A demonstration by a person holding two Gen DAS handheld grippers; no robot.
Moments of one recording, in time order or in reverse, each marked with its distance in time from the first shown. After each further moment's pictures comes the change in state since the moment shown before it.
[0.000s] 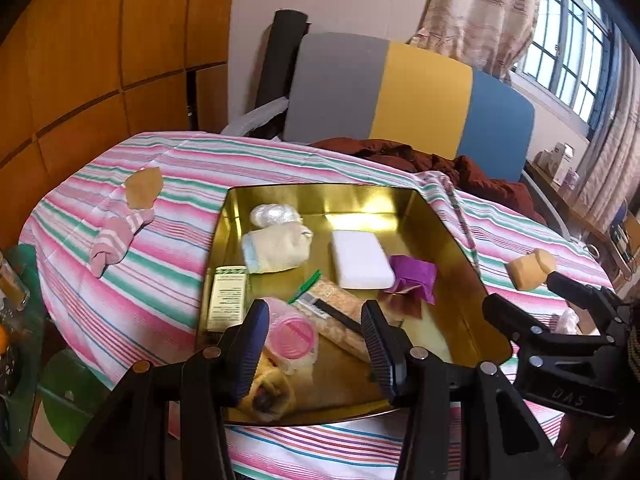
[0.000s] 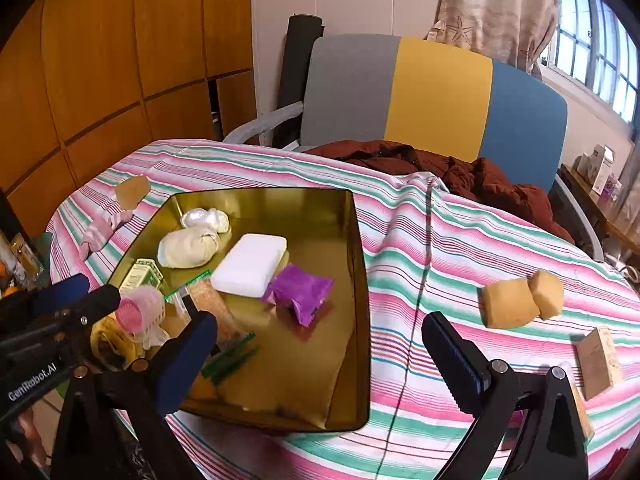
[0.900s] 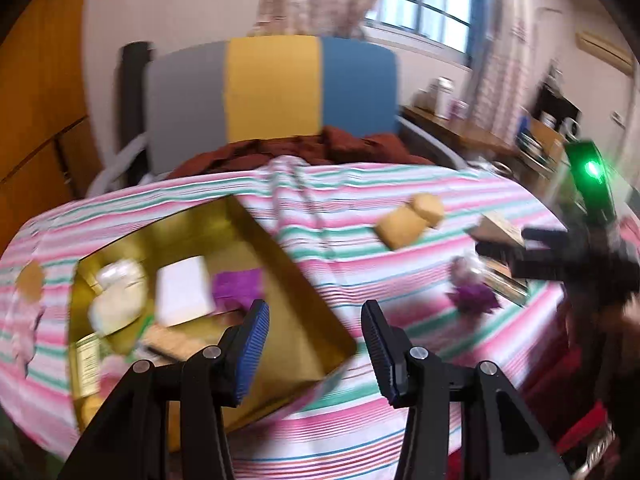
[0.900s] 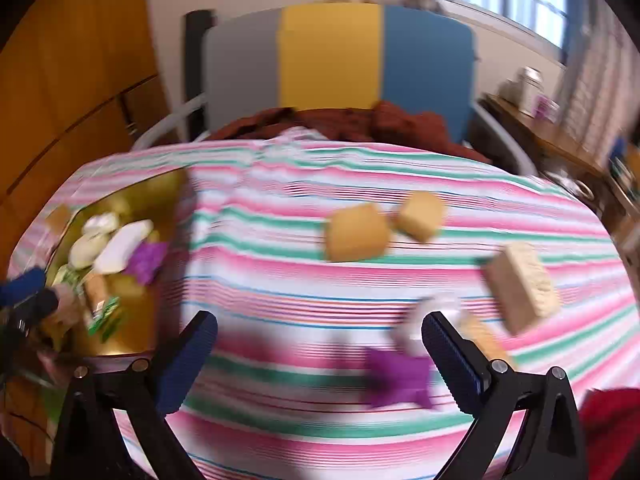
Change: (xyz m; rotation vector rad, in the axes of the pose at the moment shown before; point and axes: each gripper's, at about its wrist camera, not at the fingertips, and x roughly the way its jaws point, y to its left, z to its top) left arm -0.005 -0.140 -0.004 0.377 0.024 -0.316; right arm -0.037 -0.170 -0.043 0.231 0.113 -0.152
